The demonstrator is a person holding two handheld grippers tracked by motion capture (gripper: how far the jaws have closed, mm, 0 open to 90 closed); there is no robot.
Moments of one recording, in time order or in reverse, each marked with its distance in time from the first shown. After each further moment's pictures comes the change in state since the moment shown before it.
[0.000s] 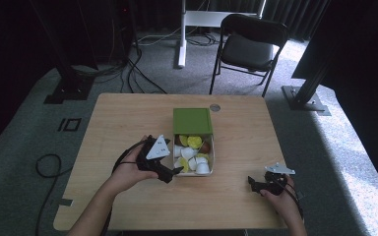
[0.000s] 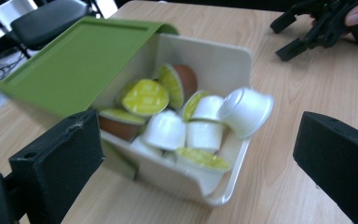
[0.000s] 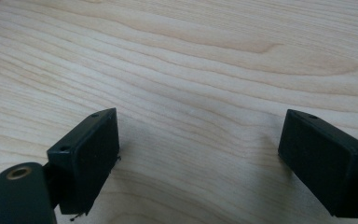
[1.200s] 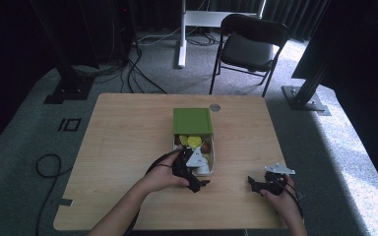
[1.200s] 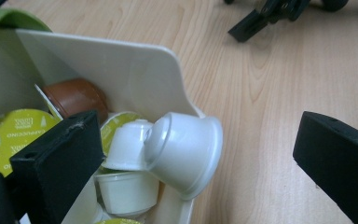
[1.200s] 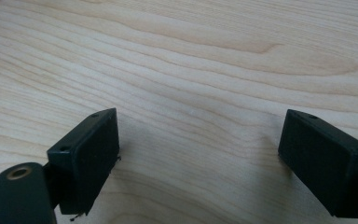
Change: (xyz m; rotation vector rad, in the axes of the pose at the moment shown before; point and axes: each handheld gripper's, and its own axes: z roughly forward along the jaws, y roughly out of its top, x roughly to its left) left arm -0.037 0.013 0.090 0.134 -0.152 0.102; right arm 0.000 0.000 0.000 0.000 0.000 0.000
